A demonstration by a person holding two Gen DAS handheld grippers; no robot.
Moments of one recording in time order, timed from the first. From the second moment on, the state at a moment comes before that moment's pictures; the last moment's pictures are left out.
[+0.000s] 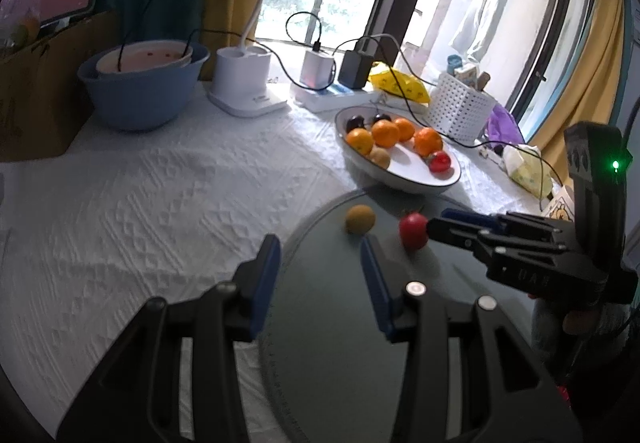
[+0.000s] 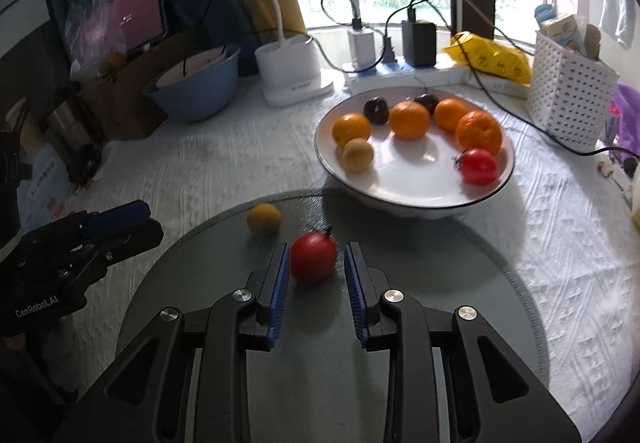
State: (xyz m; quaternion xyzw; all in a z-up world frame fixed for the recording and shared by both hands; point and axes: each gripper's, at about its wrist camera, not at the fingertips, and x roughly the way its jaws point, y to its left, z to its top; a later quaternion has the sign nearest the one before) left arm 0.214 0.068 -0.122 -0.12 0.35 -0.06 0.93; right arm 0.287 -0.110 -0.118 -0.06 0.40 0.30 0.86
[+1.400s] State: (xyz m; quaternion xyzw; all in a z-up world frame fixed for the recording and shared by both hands) left arm 0.276 0.012 -0.138 -0.05 0.41 -0.05 0.91; right arm 0.306 -0.167 -0.118 -0.03 0.39 0.29 0.88
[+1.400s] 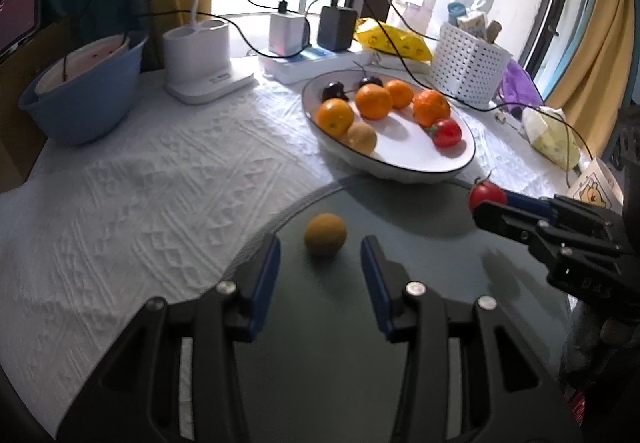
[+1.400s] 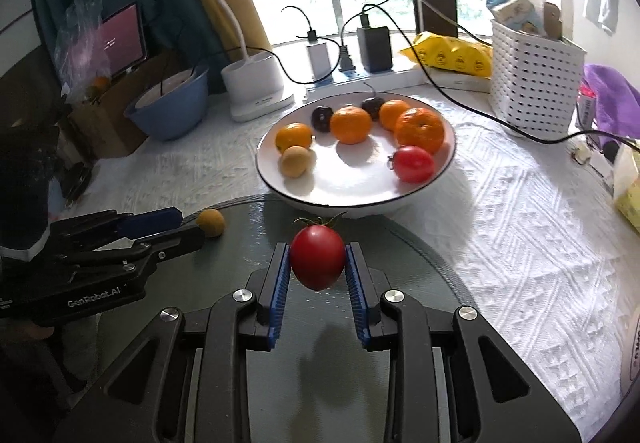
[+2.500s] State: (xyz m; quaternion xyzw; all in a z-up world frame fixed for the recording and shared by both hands) left arm 0.282 -0.020 -0.113 -0.02 0.40 -0.10 0.91; right arm 0.317 -0.190 -0.107 -0.01 0.38 0.28 0.88
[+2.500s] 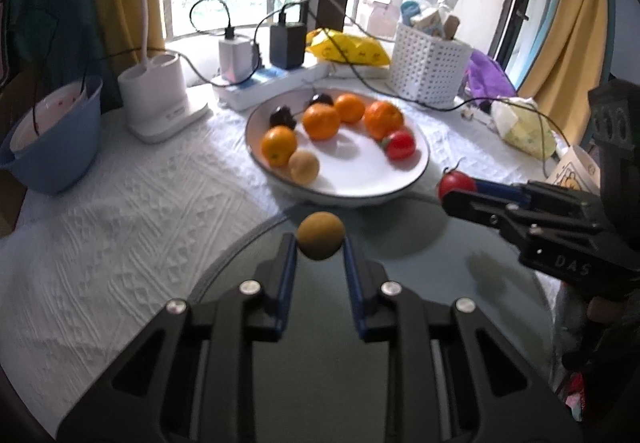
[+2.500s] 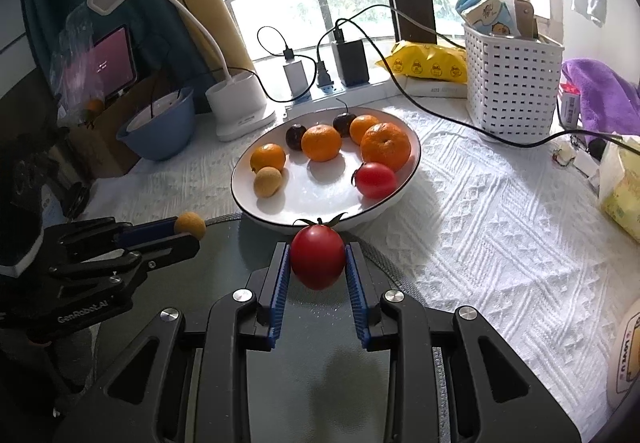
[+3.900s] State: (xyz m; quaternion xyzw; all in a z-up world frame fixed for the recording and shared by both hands) left arm 0.377 -0.026 -0.120 -0.04 0.40 -0.13 0.91; right arm 0.386 -0.172 -0.111 0.00 0.38 0.31 0.87
